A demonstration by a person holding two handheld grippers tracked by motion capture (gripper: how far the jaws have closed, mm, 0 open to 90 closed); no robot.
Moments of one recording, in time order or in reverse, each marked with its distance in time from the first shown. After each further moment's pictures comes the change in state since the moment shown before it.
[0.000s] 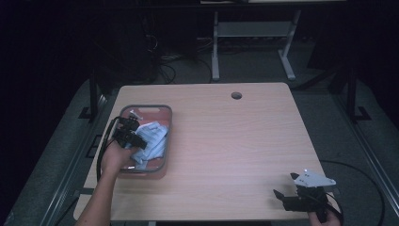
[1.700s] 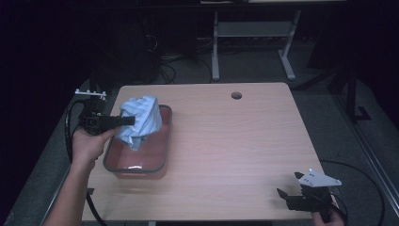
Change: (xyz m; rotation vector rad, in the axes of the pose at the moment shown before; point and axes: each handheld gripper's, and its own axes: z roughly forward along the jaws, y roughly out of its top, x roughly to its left) left arm 0.015 -0.007 -0.118 -0.414 -0.274 -0.105; right arm -0.006 -0.002 -0.007 -0.012 -0.022 0.009
